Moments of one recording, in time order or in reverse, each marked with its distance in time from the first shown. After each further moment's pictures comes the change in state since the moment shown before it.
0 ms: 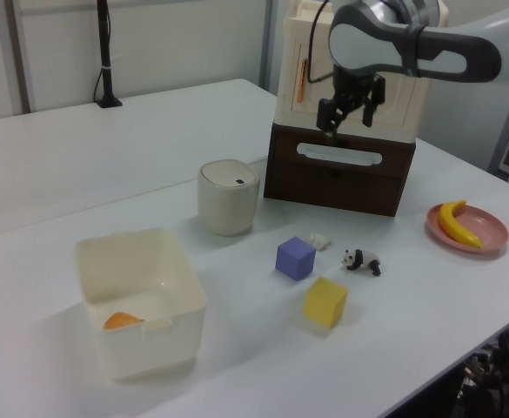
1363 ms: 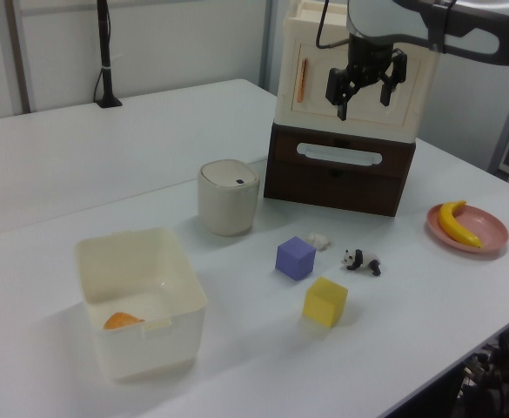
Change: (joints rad) arm 0.018 -0.091 0.012 0.054 0.002 -0.108 0.172
